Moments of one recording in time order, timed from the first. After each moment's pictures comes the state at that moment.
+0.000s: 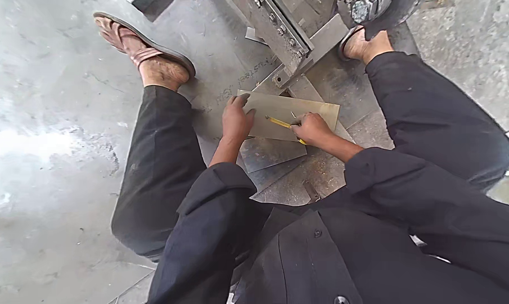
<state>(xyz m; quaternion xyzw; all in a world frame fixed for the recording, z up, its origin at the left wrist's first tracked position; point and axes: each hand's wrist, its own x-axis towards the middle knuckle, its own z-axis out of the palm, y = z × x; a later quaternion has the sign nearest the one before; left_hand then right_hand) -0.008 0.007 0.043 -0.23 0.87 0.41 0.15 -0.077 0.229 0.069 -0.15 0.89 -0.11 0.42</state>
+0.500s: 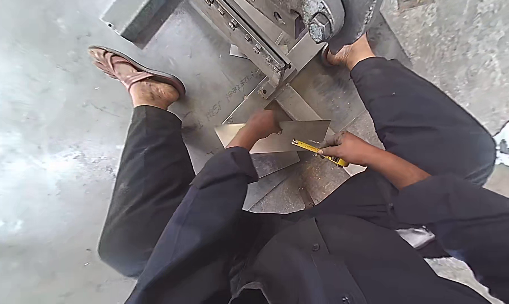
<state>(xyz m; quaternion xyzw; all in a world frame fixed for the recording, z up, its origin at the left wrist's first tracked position) -0.090 0.078 0.024 0.04 0.89 0.22 0.38 -0.086 0.359 0.118 -0.06 0.81 -0.27 0.52</state>
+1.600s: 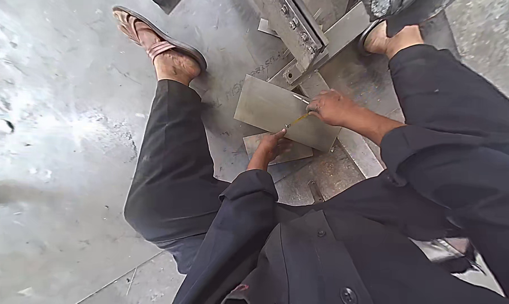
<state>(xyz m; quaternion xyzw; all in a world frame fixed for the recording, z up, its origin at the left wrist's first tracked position) 0.040 0.094 -0.027 -0.49 0.43 0.71 0.27 -0.157 0.258 0.040 -0.51 0.80 -0.02 0.32</state>
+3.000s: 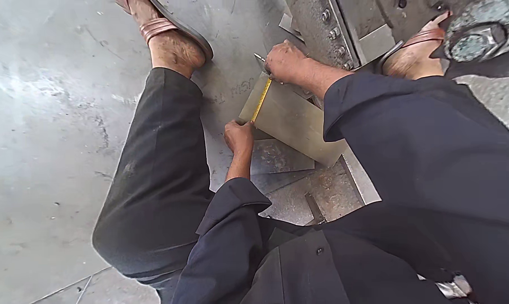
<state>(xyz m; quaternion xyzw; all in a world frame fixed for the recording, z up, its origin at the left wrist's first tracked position) 0.016 -0.004 -0.010 -0.61 0.68 0.38 0.14 -0.215 0.027 0.007 -0.57 0.76 0.13 0.28</state>
